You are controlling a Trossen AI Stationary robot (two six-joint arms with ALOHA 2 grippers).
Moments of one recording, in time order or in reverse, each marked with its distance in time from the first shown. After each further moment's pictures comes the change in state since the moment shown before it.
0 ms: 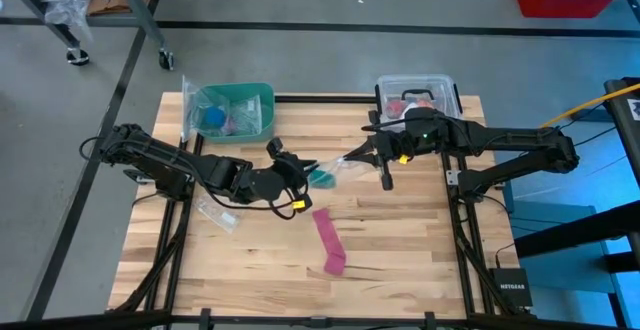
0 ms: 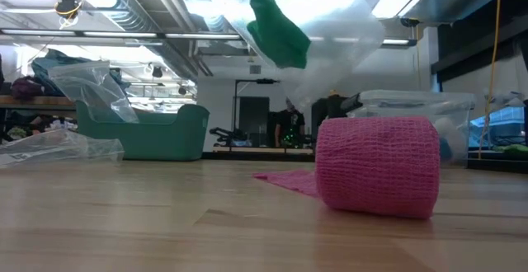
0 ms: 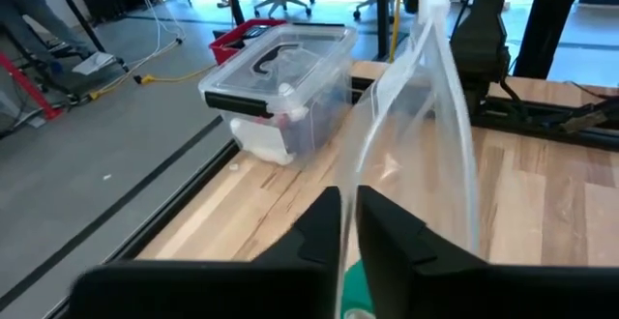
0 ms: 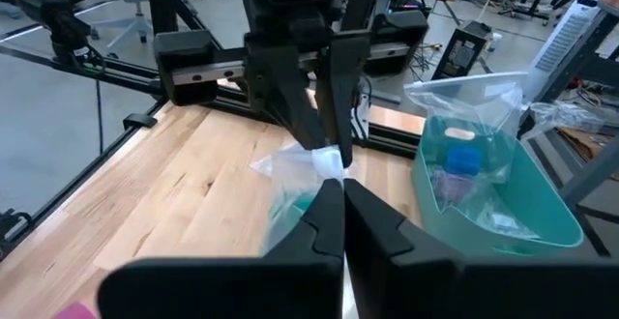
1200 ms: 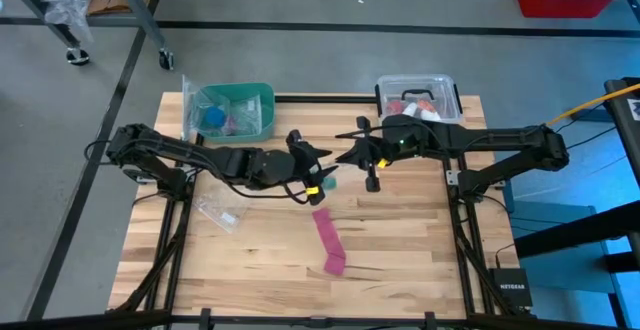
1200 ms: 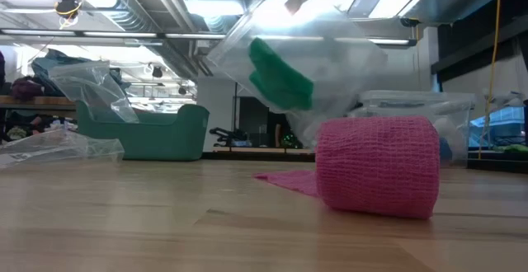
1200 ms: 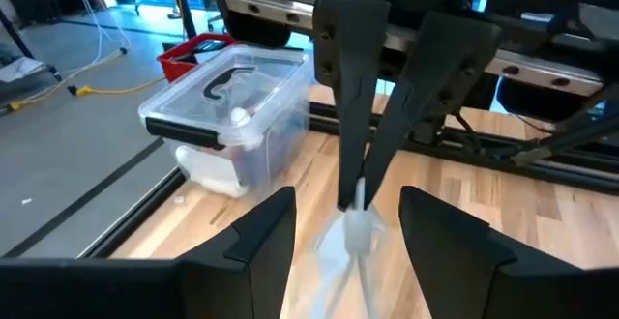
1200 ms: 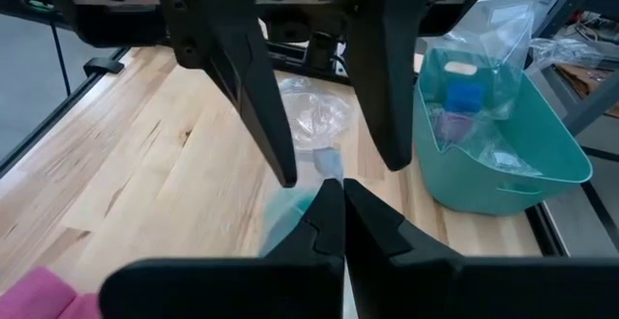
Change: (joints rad) left arm 0.125 0.060 0.000 0.200 0.237 0.070; right arm 0.000 0.107 0.000 -0.040 0.077 0.011
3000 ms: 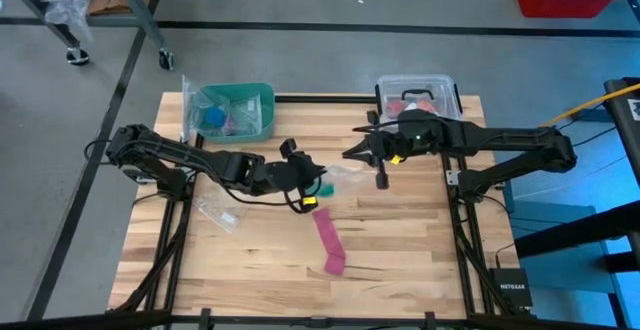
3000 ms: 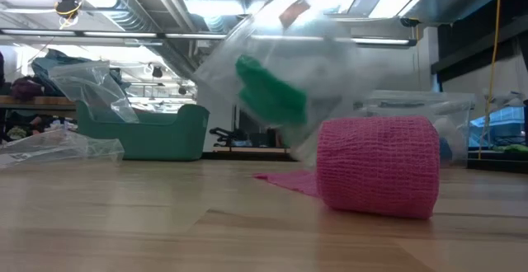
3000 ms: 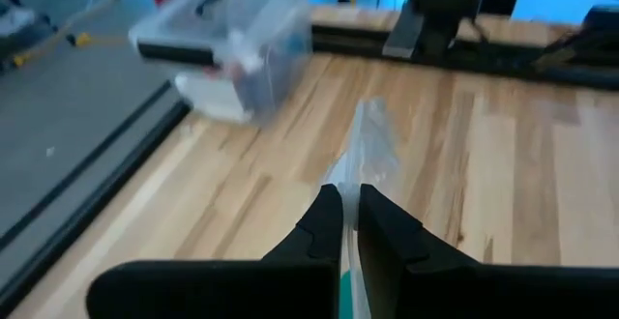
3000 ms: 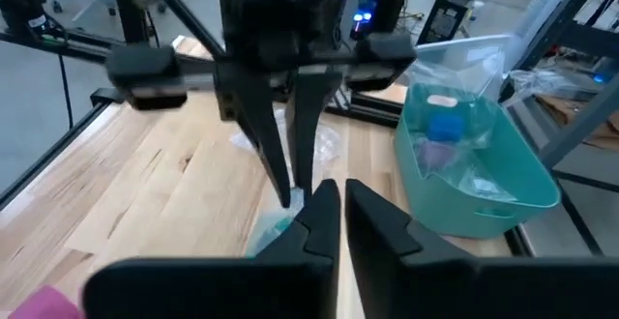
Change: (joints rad) left arm -0.040 -0.001 -0.001 -0.239 -0.009 -0.076; right arm -0.001 -0.085 0.001 -0.003 0.000 -0.007
